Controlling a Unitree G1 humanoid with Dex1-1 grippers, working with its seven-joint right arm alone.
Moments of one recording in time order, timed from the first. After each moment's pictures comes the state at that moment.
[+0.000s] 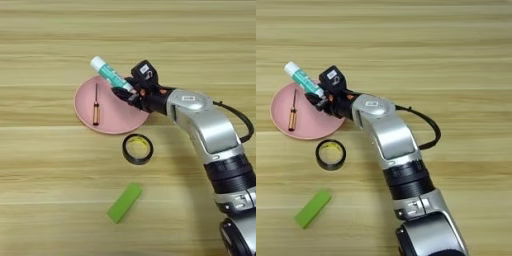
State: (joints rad) arm -0.46 -0.18 0.17 -0.04 0.06 0.64 0.60
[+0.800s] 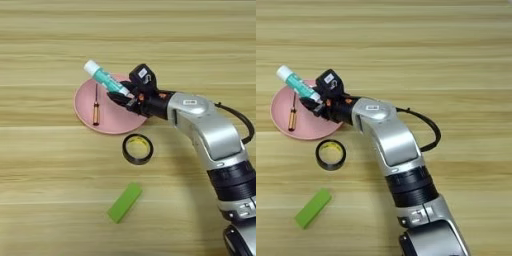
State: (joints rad) arm -0.42 -0.20 0.19 -0.12 0.10 0.66 0.64
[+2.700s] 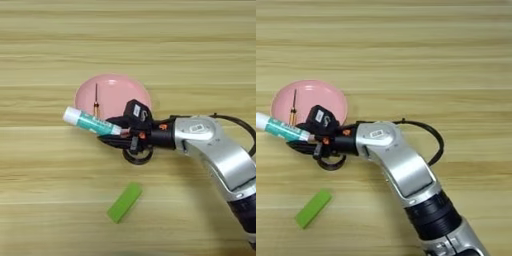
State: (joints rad) arm -0.27 -0.37 0.36 -0.30 0.16 0.56 0.88
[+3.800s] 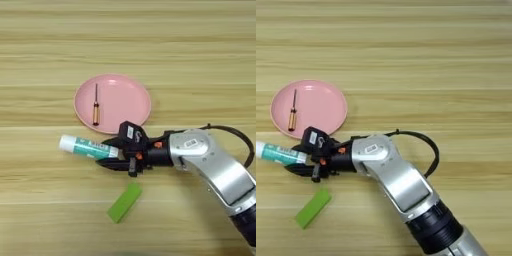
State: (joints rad) arm -0.21 -0.41 0.46 -0.30 0.12 0.52 0.92
